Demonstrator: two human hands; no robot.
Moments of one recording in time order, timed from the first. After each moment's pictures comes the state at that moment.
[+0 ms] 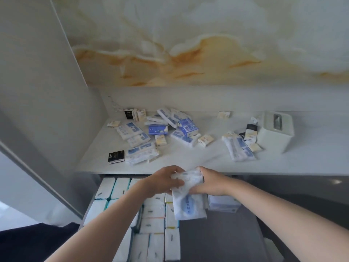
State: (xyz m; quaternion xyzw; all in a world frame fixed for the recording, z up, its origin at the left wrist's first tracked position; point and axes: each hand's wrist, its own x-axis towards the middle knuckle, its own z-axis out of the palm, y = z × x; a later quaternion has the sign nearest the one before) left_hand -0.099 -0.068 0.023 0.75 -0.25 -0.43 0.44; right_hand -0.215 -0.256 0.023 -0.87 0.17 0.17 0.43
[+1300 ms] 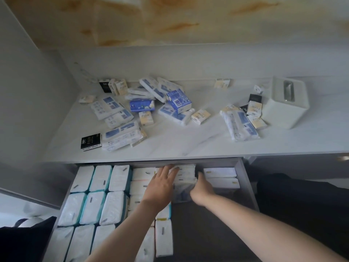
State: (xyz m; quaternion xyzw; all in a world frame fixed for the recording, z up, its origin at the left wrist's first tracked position) left_hand -0.120 -0.092 -0.119 0.88 -0.45 -0.06 0.12; right_hand -0.203 -0.236 -0.137 -0.80 0.42 0.15 0.40
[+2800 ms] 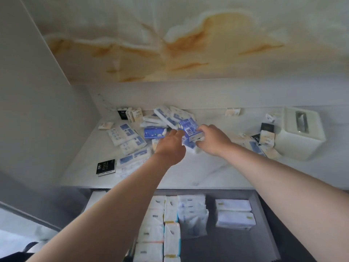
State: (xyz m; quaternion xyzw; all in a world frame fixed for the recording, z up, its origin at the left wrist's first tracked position) left_hand 0.003 -0.185 0.031 0.92 -0.36 -0.02 0.17; right_hand -0.068 -0.342 0.040 -0.94 0.22 -0.02 0.25
